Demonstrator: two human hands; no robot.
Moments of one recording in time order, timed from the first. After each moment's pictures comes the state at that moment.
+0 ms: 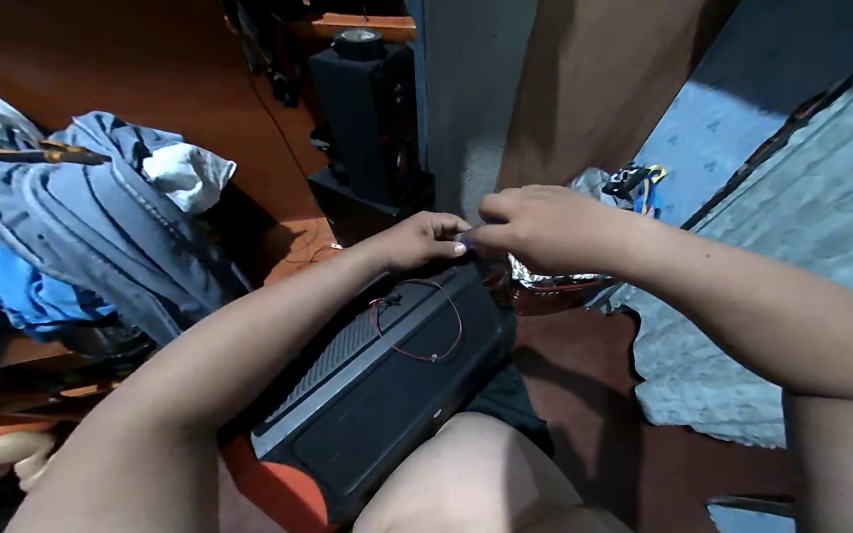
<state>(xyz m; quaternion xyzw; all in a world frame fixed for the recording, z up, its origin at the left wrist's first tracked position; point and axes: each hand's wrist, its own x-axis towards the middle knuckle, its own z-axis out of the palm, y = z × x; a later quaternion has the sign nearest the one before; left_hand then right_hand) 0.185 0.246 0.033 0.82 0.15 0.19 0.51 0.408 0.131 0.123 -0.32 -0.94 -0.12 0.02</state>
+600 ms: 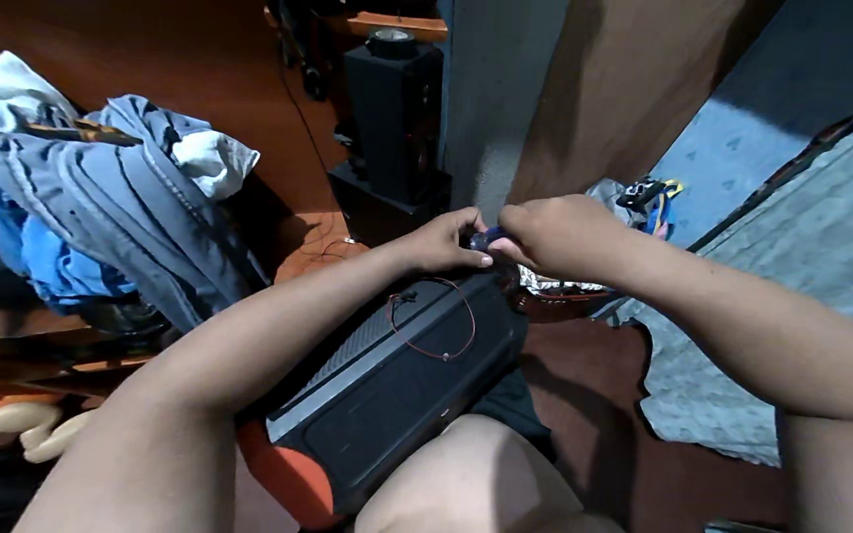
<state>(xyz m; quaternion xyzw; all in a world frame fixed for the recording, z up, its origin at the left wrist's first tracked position) 0.192 0.240 0.029 0.83 0.17 0.22 0.49 0.396 0.128 0.117 -0.44 -0.89 -0.11 0.04</state>
